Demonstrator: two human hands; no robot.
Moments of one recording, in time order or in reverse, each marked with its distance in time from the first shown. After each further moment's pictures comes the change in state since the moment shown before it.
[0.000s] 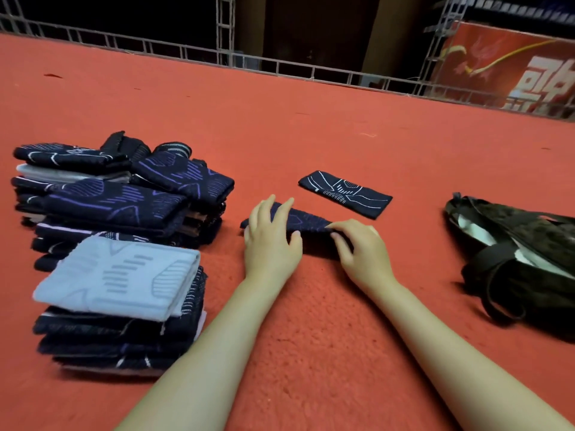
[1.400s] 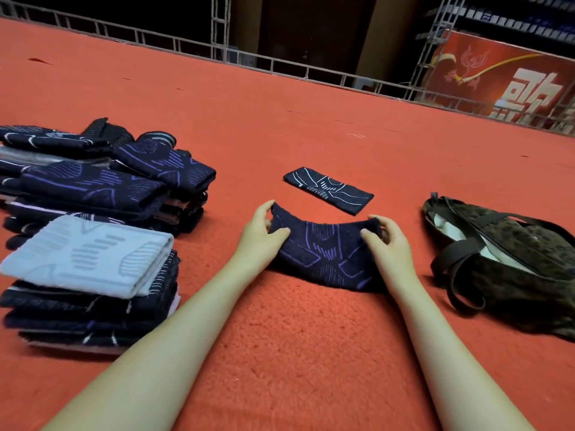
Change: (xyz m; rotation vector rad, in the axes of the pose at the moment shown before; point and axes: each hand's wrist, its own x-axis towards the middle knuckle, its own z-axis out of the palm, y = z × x) left_hand -0.006 0.014 0.001 -0.710 -0.258 -0.298; right_hand -0.020 0.018 -0.064 0.442 0.080 0.696
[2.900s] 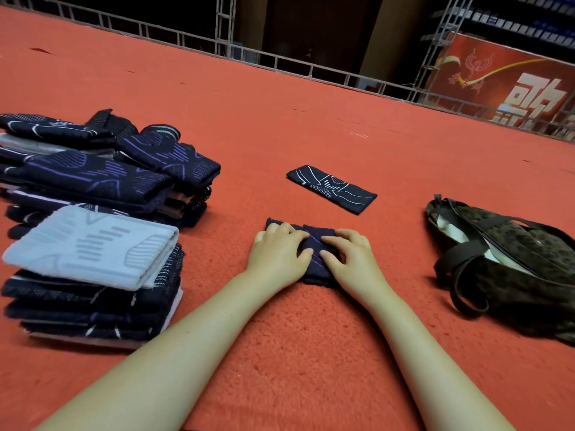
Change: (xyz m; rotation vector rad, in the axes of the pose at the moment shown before) left_hand -0.014 -0.008 0.018 0.931 -0.087 0.291; right_hand -0.023 0.003 0.040 -0.511 -0.299 -0.263
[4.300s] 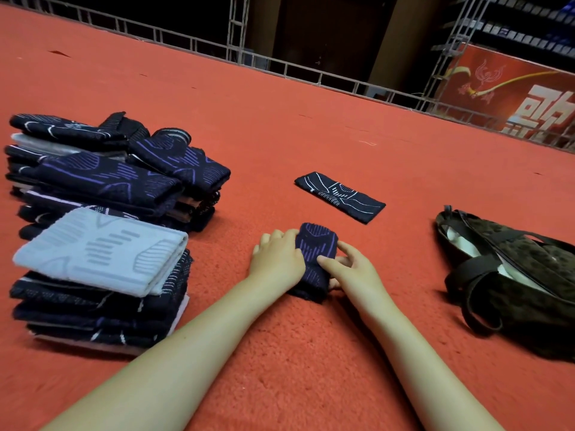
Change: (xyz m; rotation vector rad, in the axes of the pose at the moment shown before) left_hand 0.003 -0.004 -0.005 -0.117 -0.028 -0.224; right_hand -0.010 -0.038 -0.004 0.692 -0.110 0.382
